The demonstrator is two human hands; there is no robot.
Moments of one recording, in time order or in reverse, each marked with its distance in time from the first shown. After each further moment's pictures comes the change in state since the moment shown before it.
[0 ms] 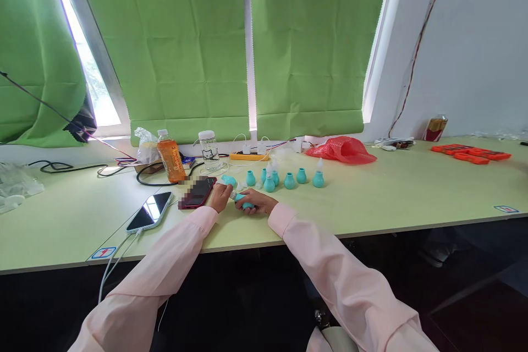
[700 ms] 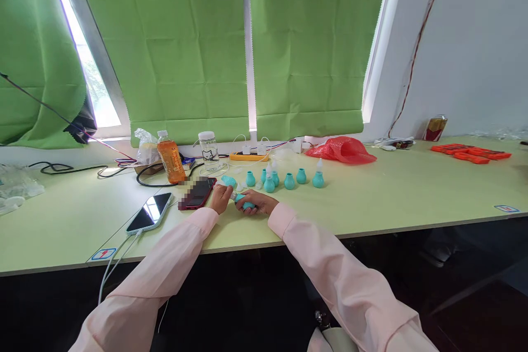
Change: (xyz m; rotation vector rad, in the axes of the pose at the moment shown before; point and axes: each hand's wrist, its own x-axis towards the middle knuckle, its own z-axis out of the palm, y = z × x) left_hand -0.002 -0.002 0.001 -0.055 -0.007 0.053; right_hand 0.000 -0.001 -0.002 0.041 -0.038 0.044
